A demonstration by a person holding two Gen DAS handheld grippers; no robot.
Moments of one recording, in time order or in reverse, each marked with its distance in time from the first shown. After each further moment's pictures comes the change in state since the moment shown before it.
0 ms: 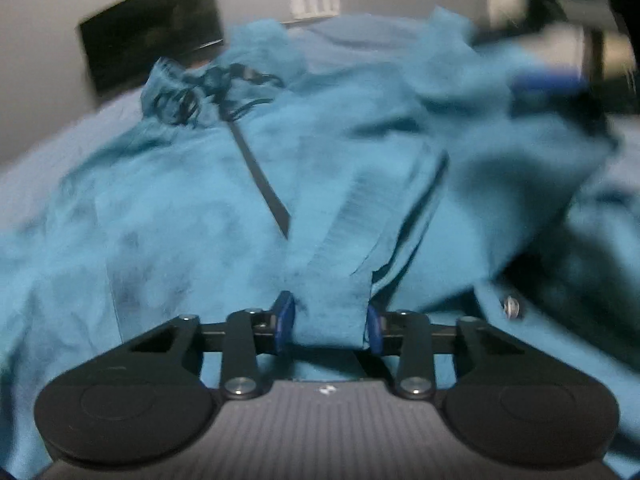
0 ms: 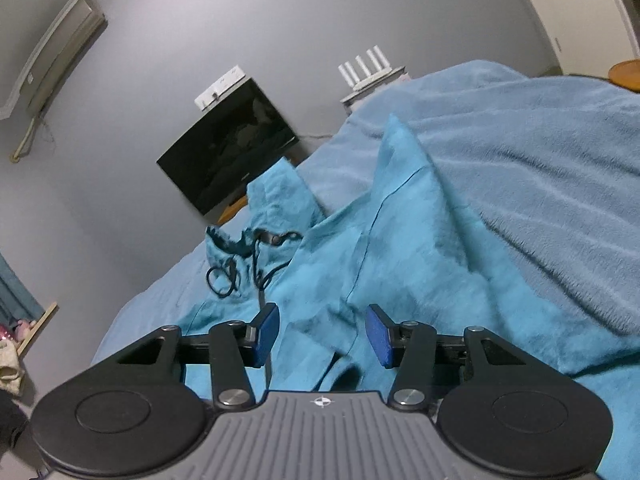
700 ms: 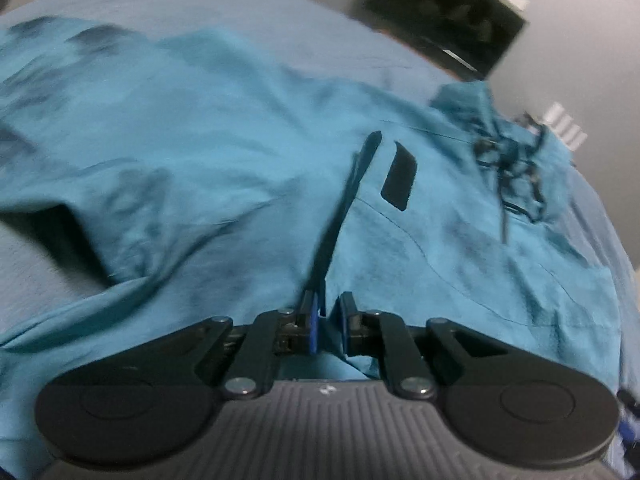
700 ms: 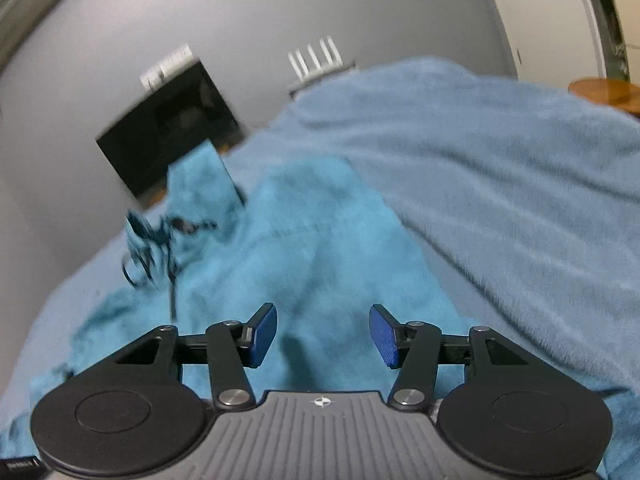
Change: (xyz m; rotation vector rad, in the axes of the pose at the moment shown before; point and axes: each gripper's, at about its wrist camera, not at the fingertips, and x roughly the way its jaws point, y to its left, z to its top) left arm -0.037 0.184 -0.045 -0.874 -0.010 0.250; right arm 0.038 -0.029 0.000 -0.052 0.067 -0.224
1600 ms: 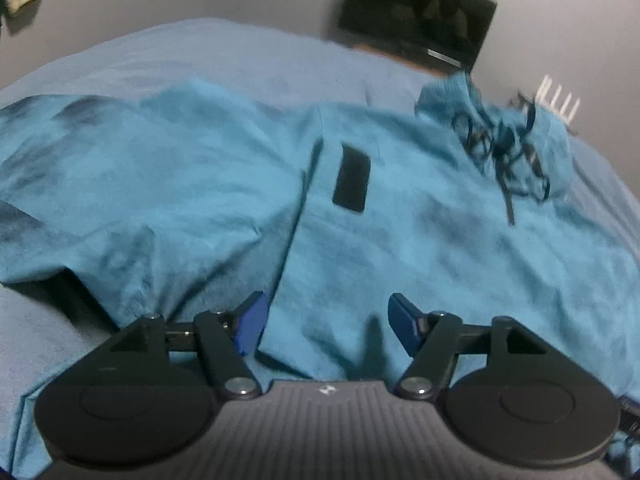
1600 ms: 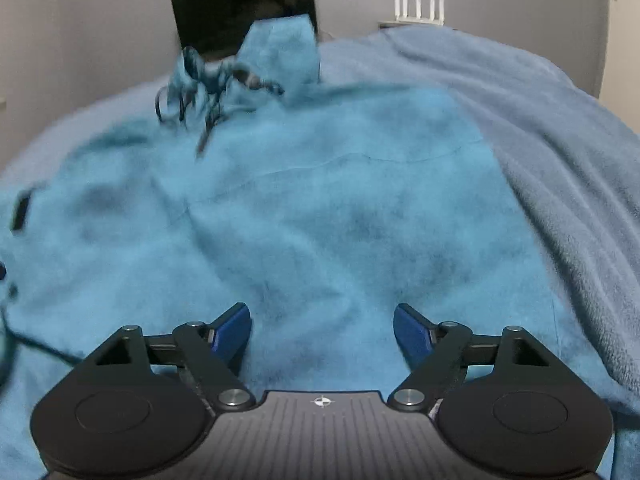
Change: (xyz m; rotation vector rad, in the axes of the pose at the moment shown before) left arm -0.006 -0.030 -0.009 0.212 -0.077 0.074; right arm 0.052 0.054 -0.056 -0.451 0.180 -0.026
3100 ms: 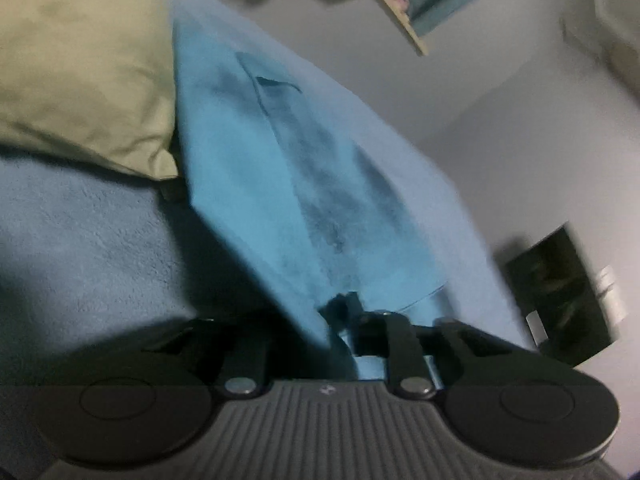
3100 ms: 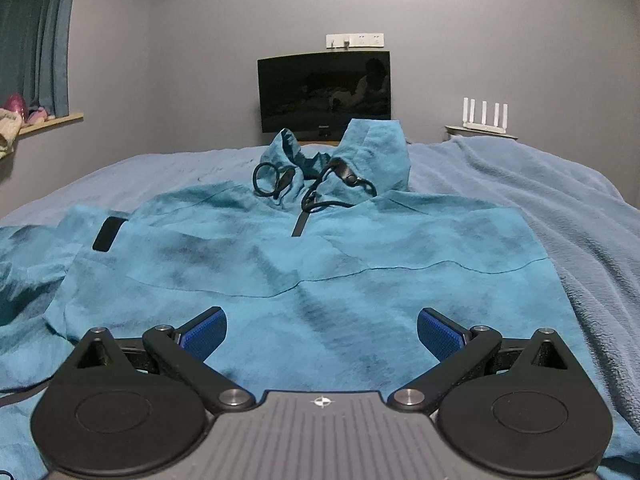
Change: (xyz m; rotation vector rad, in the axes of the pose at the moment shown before) left arm -0.024 0.331 0.011 -0.913 -0.429 0.105; right arm -0.053 0.048 -0.015 -0.175 -0.297 0.155
